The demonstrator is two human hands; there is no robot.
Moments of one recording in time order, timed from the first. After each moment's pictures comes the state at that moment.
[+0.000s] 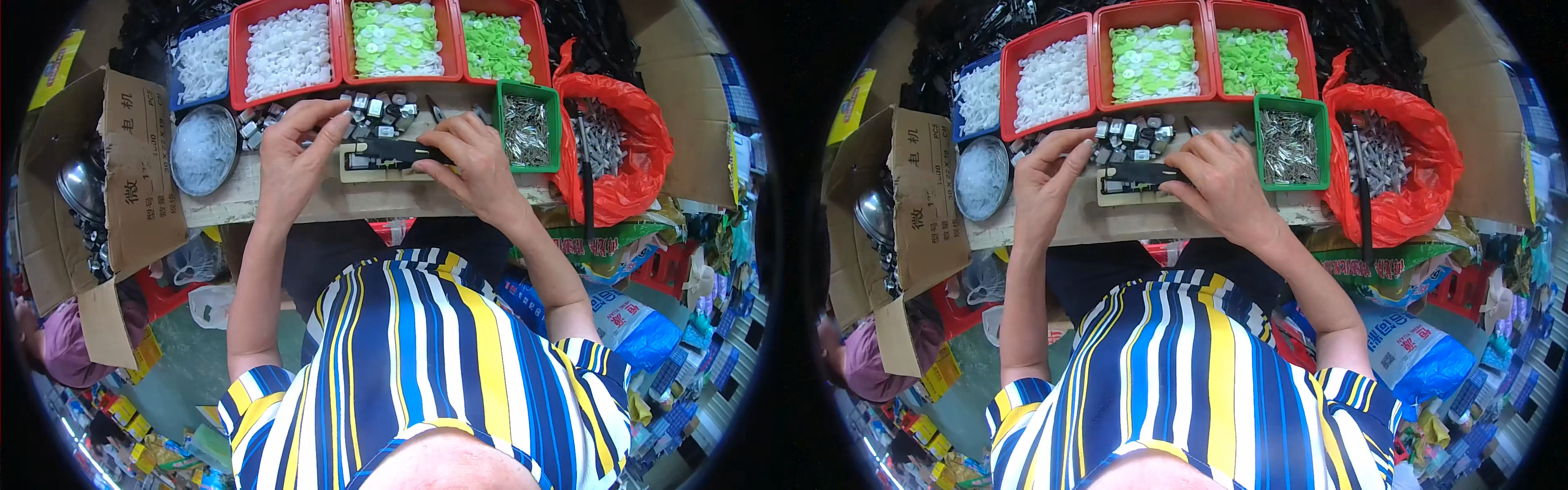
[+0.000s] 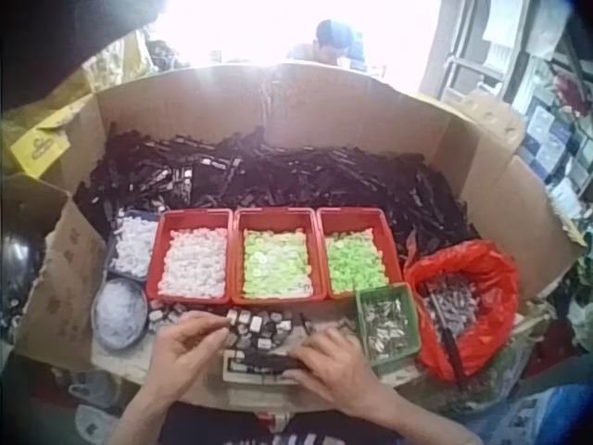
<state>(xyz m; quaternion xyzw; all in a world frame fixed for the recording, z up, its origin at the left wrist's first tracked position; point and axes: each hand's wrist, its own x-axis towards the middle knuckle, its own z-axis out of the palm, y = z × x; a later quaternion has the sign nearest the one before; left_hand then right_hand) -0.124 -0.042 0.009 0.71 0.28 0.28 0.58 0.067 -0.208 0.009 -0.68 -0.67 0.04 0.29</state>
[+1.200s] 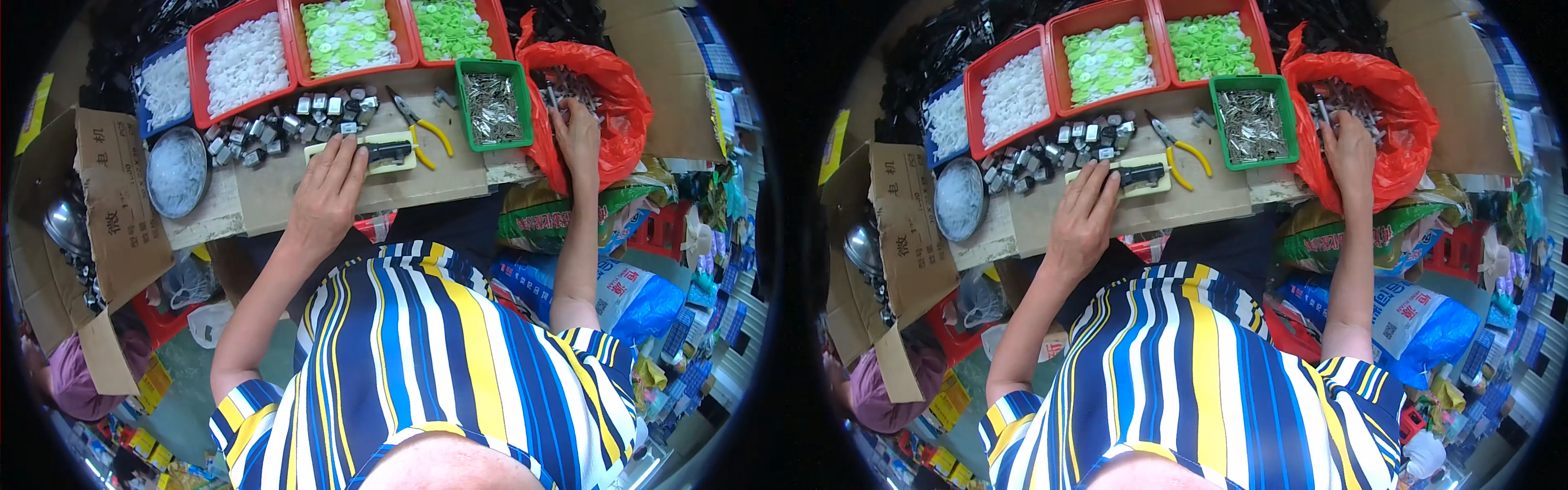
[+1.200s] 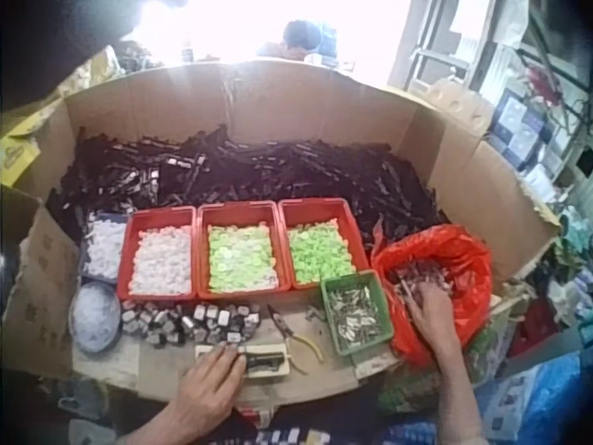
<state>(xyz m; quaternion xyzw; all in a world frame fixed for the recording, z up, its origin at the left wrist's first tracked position) -0.128 -0.101 -0.026 0.97 0.09 0.20 0.13 0.230 -0.338 -0.008 -0.92 -0.36 -0.09 0.11</state>
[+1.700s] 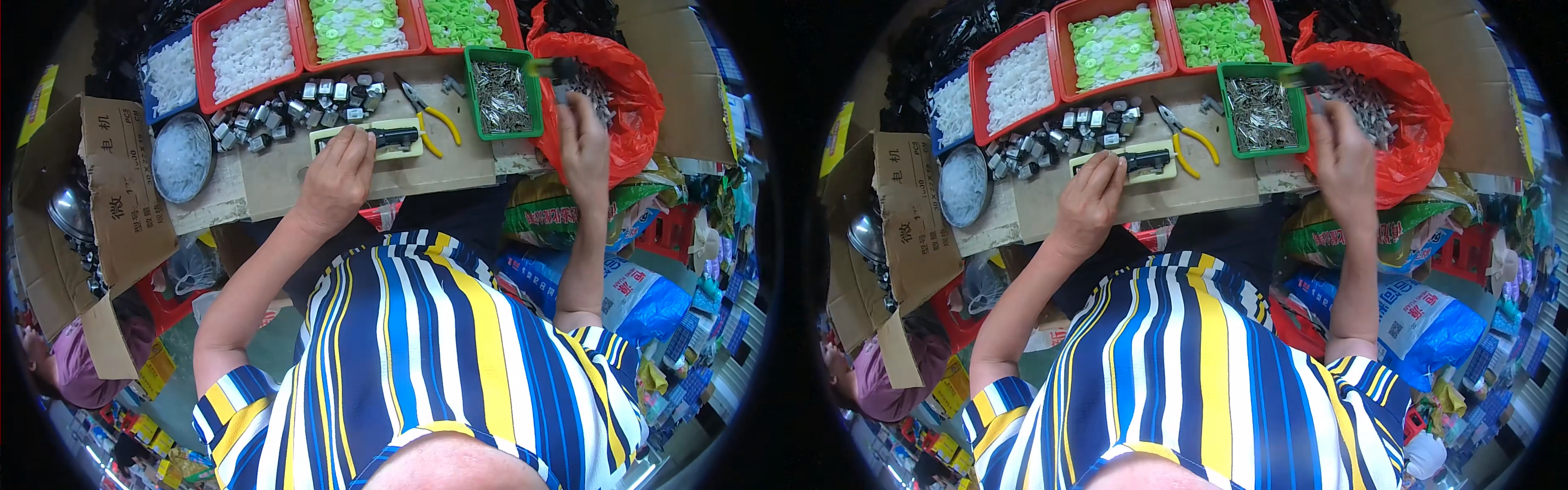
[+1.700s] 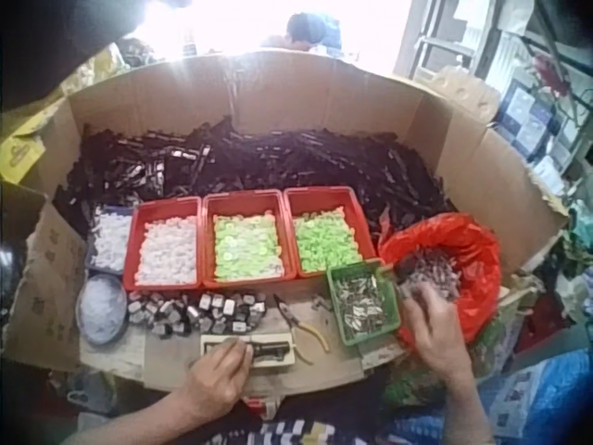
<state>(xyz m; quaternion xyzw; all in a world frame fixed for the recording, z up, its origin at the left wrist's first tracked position) -0.115 -0.097 -0.028 0.97 0.01 0.25 0.03 0.141 -0.310 0.048 -0.87 -0.40 0.01 0.30</state>
